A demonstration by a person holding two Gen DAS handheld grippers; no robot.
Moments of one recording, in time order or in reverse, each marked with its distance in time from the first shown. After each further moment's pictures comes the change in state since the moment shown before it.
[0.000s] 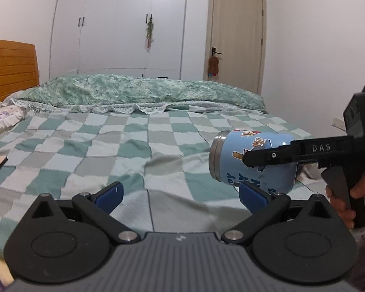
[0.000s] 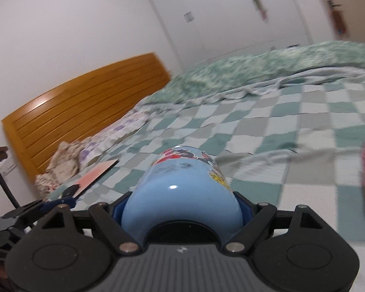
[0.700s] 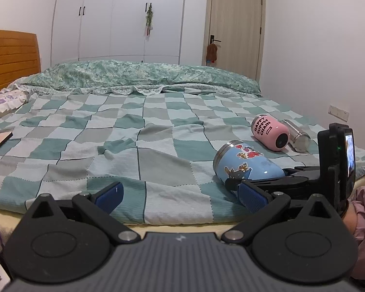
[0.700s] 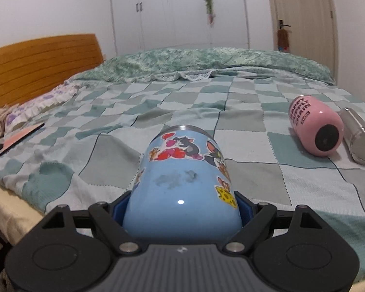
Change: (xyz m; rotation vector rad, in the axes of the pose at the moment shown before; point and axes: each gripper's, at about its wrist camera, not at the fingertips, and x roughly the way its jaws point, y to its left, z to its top) left arm -0.041 -0.027 -0.048 -0.016 0.057 0.014; right arm 0.006 0.029 -0.105 -0.107 0.027 -0.437
